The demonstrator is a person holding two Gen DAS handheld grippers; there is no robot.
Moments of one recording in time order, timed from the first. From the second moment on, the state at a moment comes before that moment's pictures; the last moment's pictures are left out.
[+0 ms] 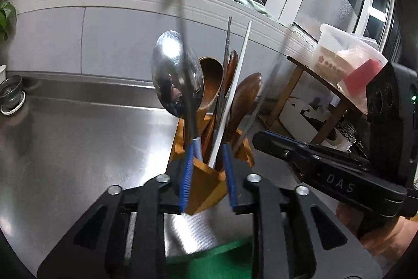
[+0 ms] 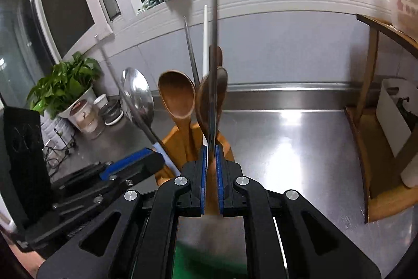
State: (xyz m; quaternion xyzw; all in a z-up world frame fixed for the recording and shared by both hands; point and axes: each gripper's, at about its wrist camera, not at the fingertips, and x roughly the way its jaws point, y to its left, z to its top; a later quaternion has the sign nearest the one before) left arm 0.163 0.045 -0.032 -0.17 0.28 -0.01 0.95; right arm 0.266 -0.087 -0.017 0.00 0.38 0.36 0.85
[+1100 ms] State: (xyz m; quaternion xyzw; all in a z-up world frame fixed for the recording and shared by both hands) left arm 0.062 0.032 -0.069 -0.17 0.61 -0.03 0.77; right arm 0.153 -0.151 -0.077 0.06 0.73 0.31 0.60
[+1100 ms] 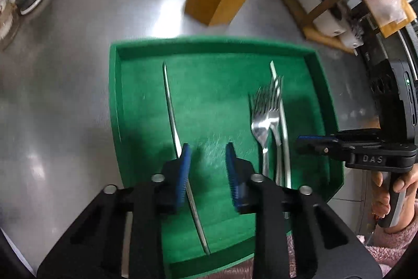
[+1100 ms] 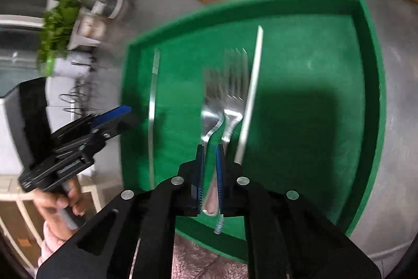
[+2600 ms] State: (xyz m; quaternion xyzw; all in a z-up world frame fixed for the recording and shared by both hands) left arm 0.088 0.019 -0.105 -0.08 0.70 0.04 0.71; right arm 0.145 -0.100 -0.090 -0.07 0.76 0.21 0.61
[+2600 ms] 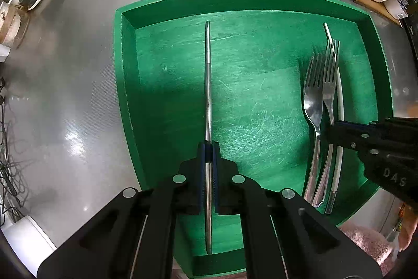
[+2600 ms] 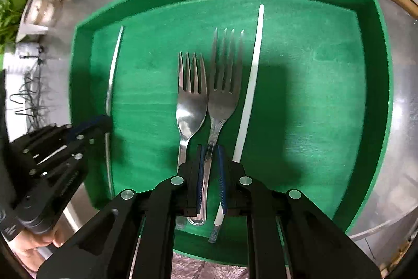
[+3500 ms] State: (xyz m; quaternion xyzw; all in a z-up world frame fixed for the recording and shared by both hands) left arm 0.055 0.061 -0.087 -0.25 0.61 -0.04 0.75; right arm 0.159 -0.142 -0.068 0.06 0.71 0.28 0.65
